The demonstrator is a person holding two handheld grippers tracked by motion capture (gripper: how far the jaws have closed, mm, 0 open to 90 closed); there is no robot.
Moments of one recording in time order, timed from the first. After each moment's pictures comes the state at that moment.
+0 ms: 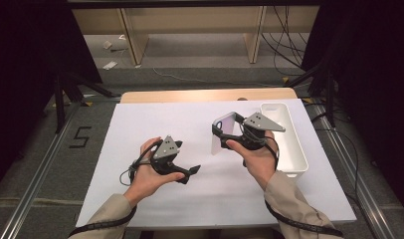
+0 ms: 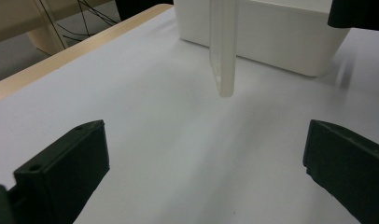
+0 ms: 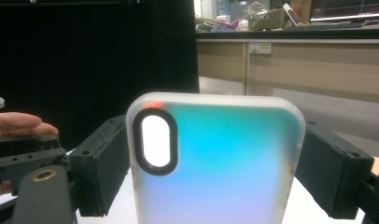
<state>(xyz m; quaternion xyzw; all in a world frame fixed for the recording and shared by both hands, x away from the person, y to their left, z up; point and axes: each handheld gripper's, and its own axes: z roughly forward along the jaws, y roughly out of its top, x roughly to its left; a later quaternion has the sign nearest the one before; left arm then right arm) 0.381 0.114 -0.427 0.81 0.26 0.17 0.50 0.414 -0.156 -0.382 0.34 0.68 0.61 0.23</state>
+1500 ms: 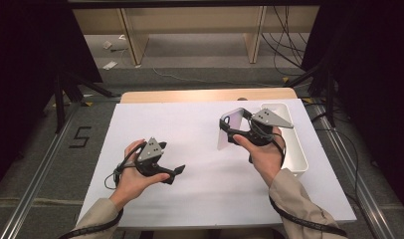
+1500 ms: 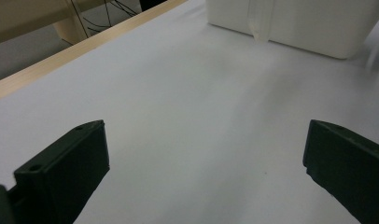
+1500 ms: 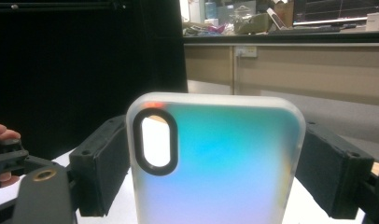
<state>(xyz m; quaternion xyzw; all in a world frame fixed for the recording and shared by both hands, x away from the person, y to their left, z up) 0.378 0.150 -0.433 0.81 0.29 0.19 0.48 0.420 -0.173 -0.375 0.35 0.67 0.61 0.25</state>
